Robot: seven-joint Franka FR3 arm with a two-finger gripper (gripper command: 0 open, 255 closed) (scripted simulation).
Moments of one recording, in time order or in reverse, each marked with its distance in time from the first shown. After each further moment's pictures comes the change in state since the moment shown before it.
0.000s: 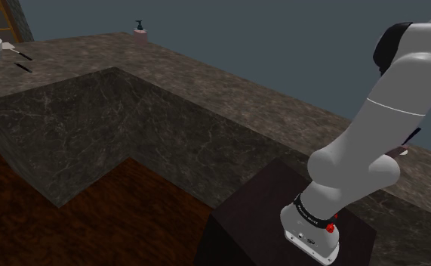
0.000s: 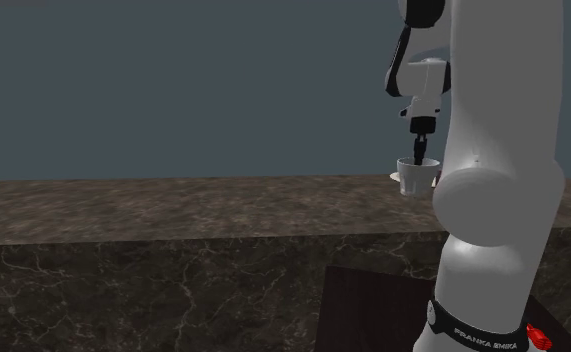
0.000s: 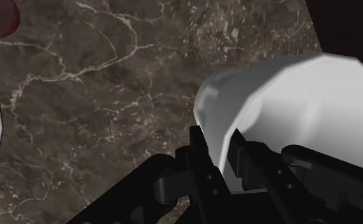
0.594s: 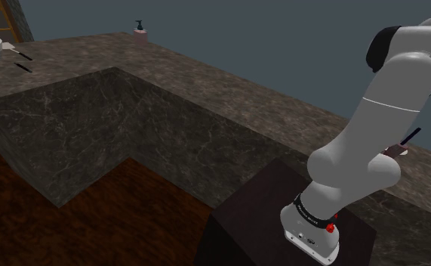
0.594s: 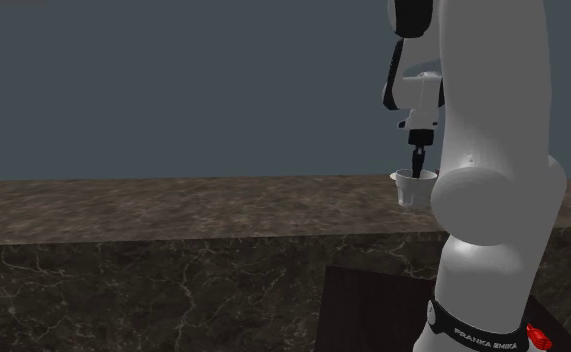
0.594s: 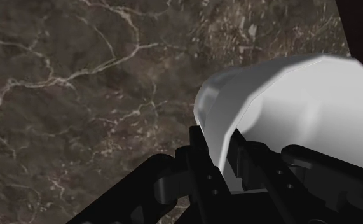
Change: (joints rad) arm -0.027 0.068 0.026 -0.051 0.064 0.085 -0.045
